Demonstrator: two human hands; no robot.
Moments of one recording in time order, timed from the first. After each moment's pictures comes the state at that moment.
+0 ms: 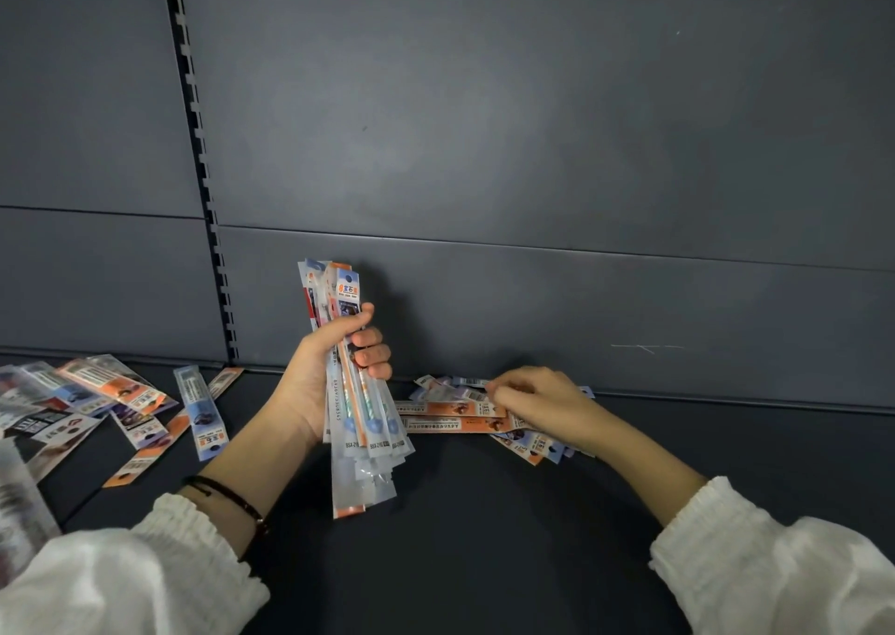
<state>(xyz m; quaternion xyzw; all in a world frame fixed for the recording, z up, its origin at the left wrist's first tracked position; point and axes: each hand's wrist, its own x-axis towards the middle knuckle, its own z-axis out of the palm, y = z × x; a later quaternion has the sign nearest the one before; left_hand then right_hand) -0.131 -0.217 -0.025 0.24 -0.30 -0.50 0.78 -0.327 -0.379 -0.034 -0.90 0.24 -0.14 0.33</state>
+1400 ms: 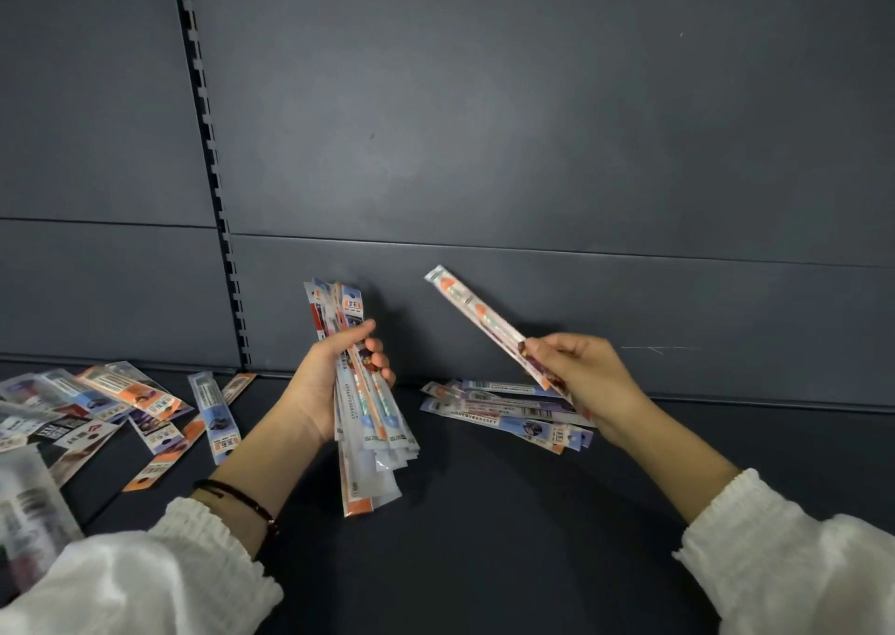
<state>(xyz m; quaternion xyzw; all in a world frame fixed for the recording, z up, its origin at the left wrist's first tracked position) -0.135 -0.207 -0.023 0.36 -0.20 -0.47 0.78 -0.336 -0.378 -0.013 -0.74 0.26 -0.33 0.52</state>
